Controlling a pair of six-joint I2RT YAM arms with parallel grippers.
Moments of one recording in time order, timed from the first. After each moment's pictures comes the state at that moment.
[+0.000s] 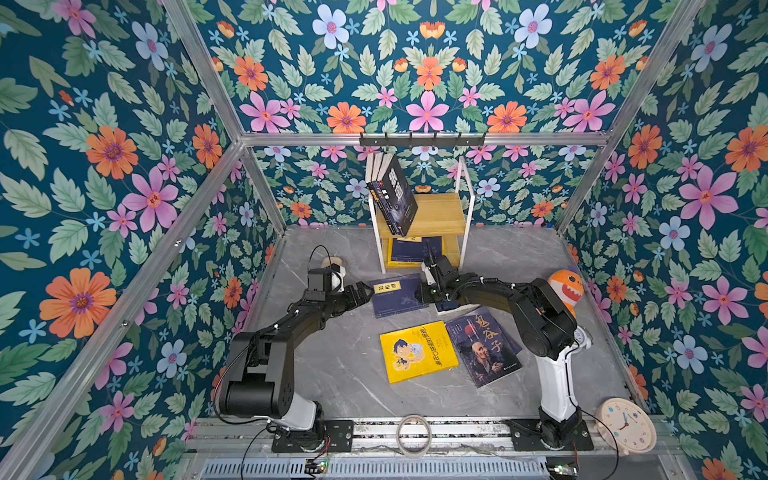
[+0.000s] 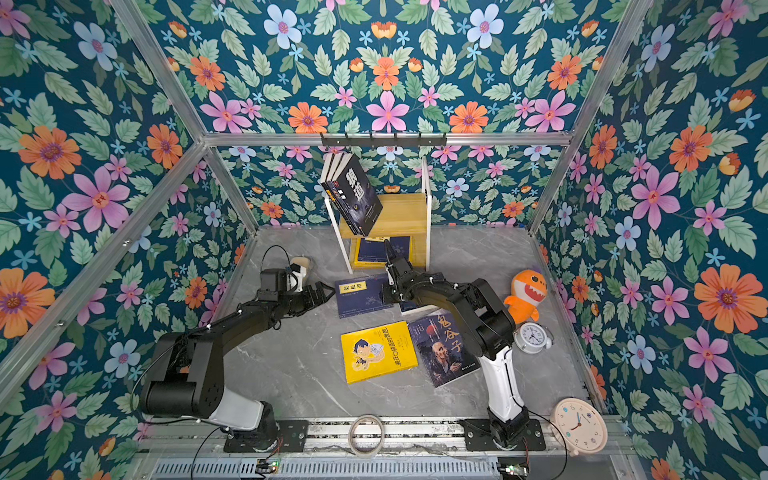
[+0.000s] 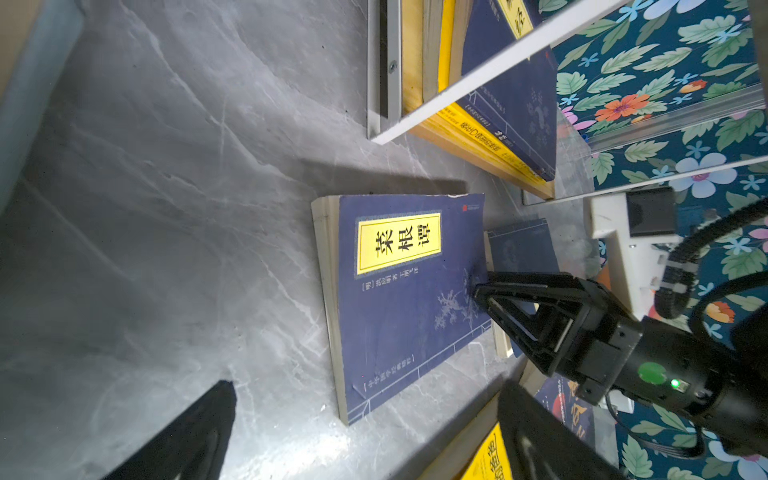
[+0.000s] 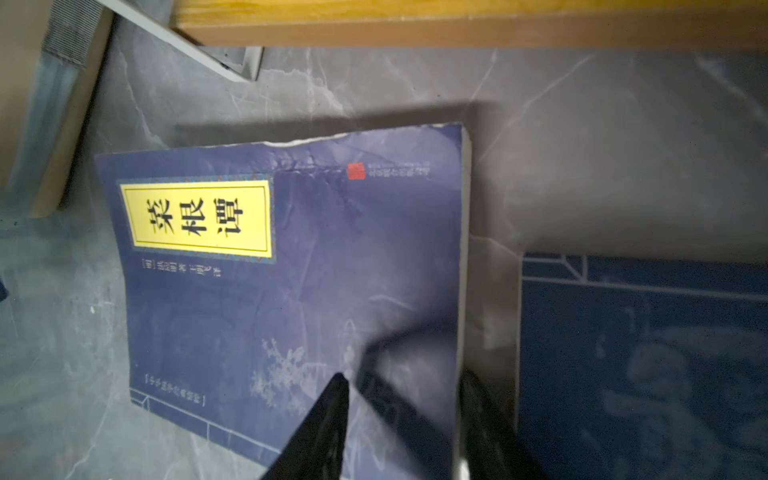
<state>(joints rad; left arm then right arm) -0.10 1.53 0.75 -0.01 0.50 -0.49 0.60 2.10 1.38 -0.18 -0.15 0.45</state>
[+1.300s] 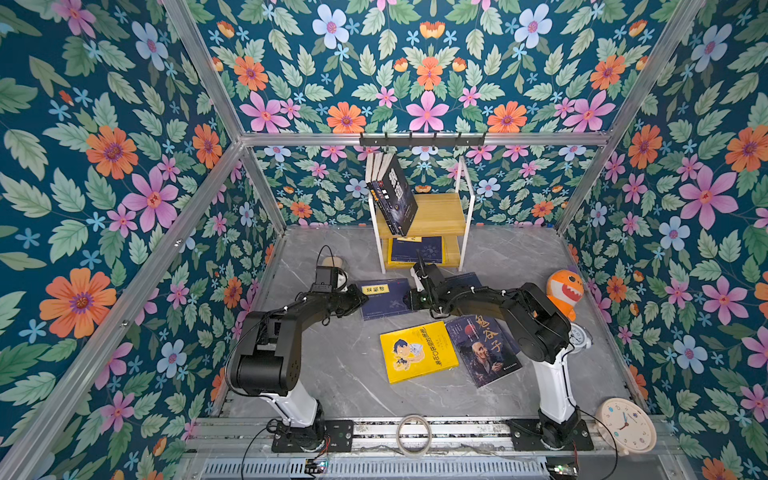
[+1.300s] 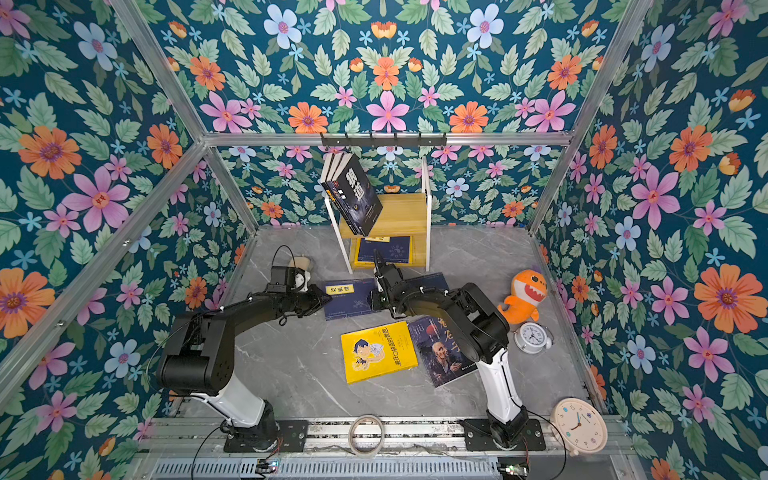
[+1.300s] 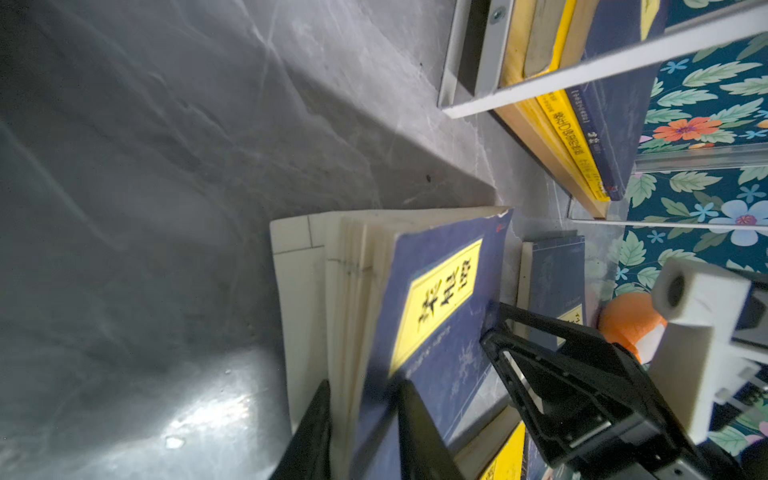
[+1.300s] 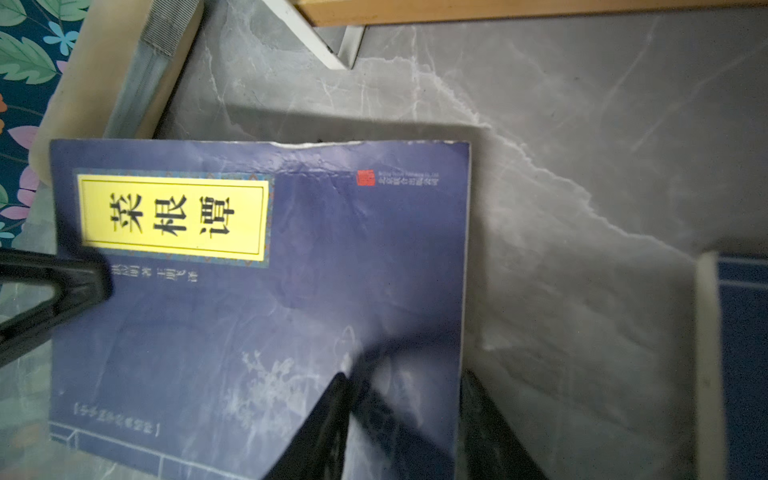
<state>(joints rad) -0.13 1.64 0.83 -0.11 0.48 -0.62 0.69 2.09 1.30 -0.03 -0.12 0.50</state>
